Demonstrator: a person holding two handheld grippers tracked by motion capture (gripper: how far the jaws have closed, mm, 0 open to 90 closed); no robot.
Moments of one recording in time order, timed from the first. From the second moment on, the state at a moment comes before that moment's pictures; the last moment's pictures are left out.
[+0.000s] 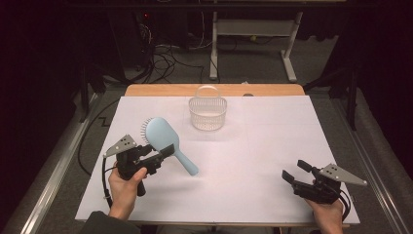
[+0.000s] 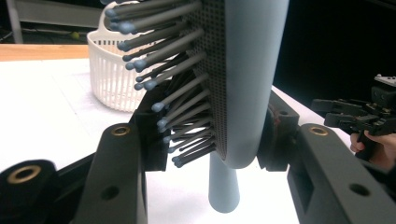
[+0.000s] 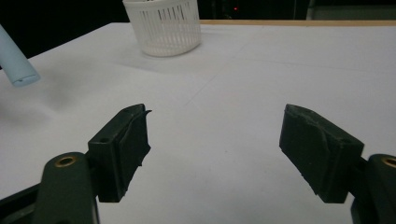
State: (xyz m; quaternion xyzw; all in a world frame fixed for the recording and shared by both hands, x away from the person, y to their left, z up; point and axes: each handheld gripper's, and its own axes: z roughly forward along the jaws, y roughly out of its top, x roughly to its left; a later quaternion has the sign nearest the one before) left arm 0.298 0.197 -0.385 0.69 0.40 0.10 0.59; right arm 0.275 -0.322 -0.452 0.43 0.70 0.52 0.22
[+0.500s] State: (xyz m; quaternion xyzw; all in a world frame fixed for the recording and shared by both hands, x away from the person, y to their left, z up) left arm 0.313 0.200 -0.377 0.70 0.40 0.11 0.58; right arm 0.279 -0.324 -0.454 0.44 0.70 0.52 0.23
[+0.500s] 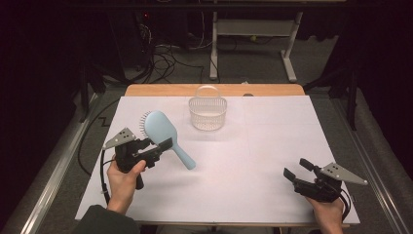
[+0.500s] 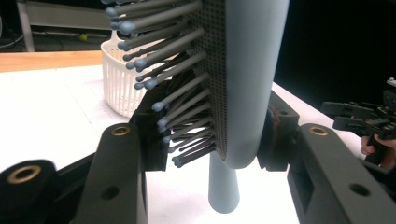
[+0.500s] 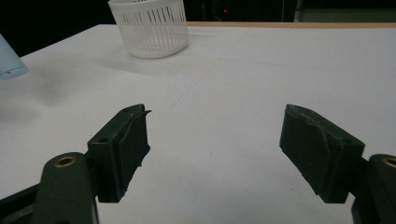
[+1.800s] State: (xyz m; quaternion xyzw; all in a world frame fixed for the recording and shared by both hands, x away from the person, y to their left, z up) left arm 0.355 0.178 -0.349 0.71 0.40 0.12 0.57; right arm 0.278 -0.320 -0.454 0.43 0.70 0.52 0.23
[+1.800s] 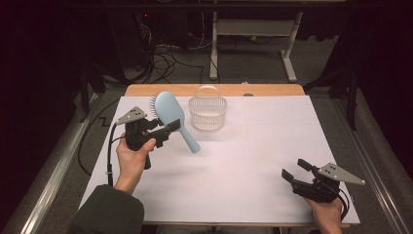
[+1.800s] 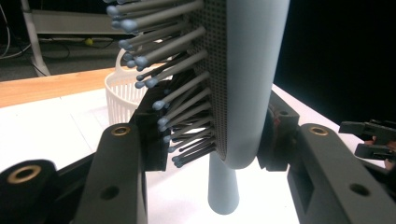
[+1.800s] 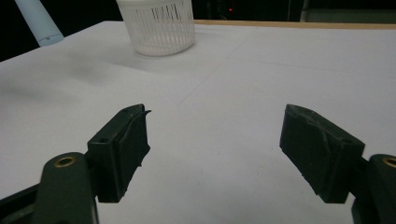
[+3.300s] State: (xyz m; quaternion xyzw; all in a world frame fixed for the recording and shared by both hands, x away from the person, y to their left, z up) left arm 0.400 0.155 -0.325 0.72 0.40 0.13 0.55; right arm 0.278 -0.319 -0.454 0.43 0.71 0.52 0.23
